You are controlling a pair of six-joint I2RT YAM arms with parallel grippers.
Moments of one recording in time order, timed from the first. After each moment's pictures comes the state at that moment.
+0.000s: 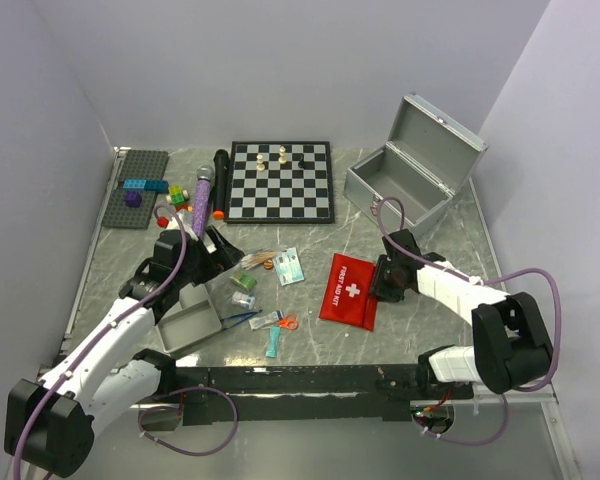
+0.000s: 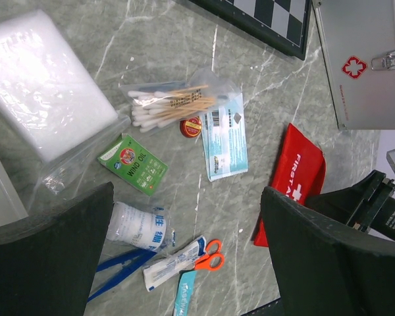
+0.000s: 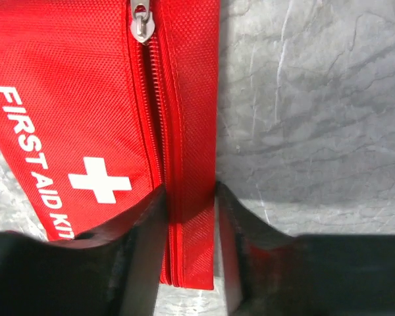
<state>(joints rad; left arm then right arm) -0.35 0.90 0.57 -0.24 0.06 -0.81 0.31 1.31 0.61 -0.47 -0.05 0.65</state>
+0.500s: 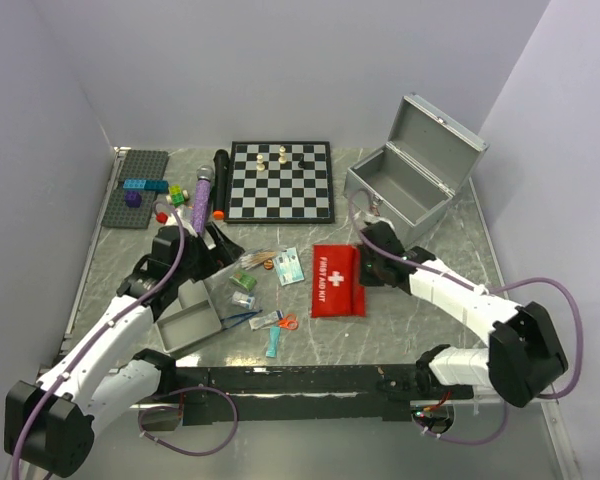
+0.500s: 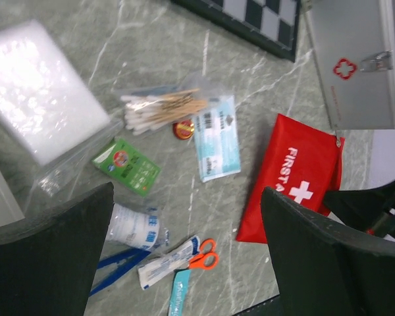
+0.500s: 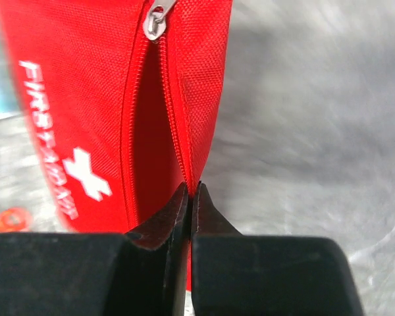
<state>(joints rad) -0.35 0.90 0.60 -0.27 0.07 -0.80 0.49 1.25 0.72 -0.52 0.11 0.53</state>
